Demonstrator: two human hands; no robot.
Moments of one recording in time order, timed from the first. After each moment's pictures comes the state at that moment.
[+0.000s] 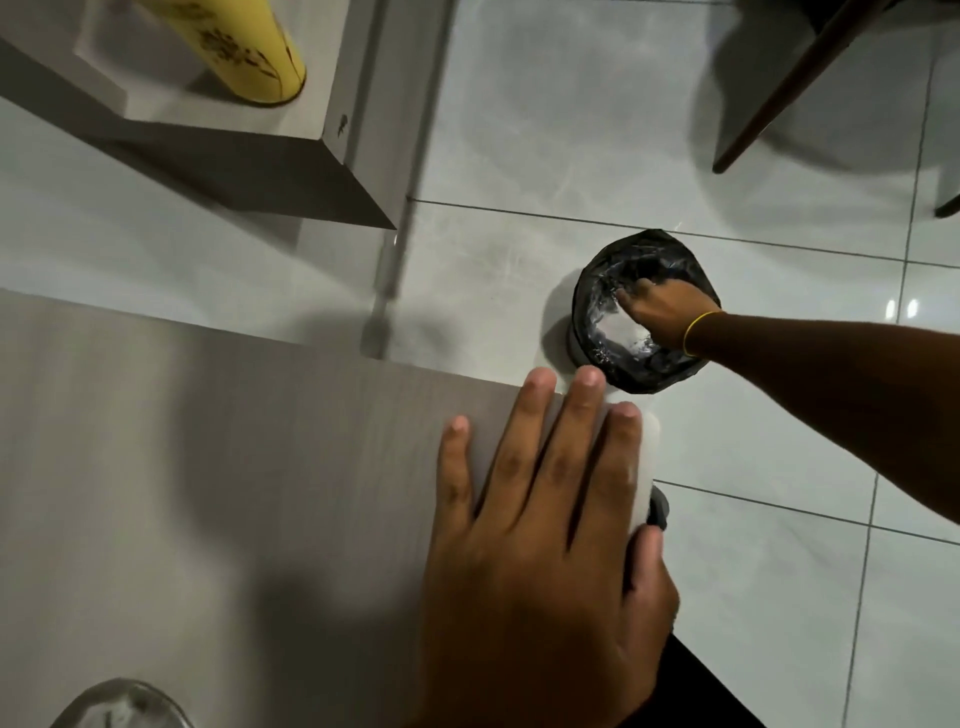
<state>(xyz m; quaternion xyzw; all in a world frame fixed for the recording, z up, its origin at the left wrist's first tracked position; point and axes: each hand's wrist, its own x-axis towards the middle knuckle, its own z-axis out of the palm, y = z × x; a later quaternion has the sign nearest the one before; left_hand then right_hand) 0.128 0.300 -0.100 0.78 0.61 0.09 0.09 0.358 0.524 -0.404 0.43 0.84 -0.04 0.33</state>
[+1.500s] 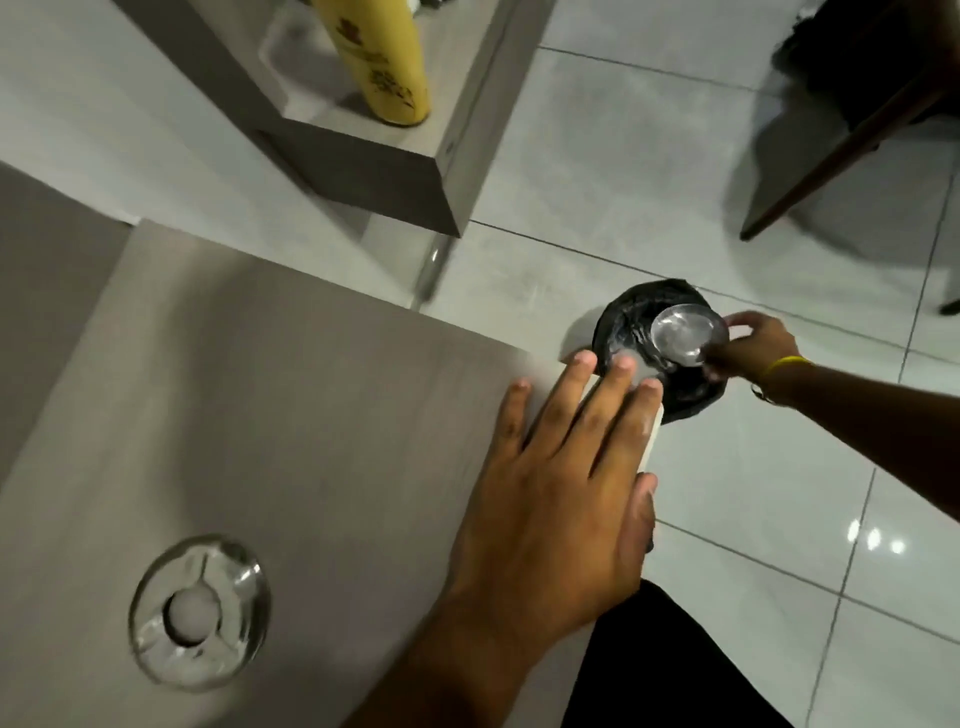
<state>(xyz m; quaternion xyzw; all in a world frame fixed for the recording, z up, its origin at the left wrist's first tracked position) 0.126 0.302 -0.103 0.78 0.60 0.08 0.14 0.408 0.501 -0.327 0.80 0.39 -0.44 -0.09</state>
